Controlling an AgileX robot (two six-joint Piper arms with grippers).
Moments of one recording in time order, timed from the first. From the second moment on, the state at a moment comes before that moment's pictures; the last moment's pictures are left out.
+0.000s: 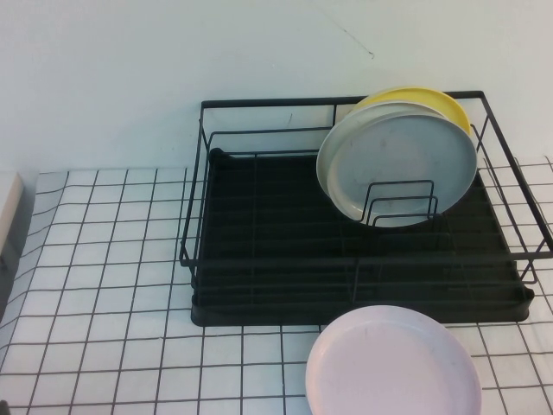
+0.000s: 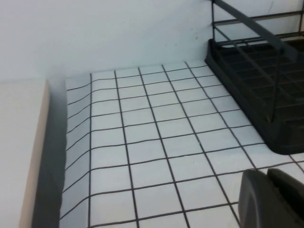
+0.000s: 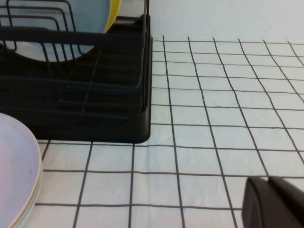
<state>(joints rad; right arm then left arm) -0.05 -0.01 0.02 0.10 0.41 -0.17 -0.08 -0.01 0.02 -0.22 0.27 0.19</state>
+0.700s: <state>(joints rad) -0.05 -0.01 0.02 0.10 0.41 -0.17 -0.02 -0.01 0.02 -0.07 0.34 -0.02</state>
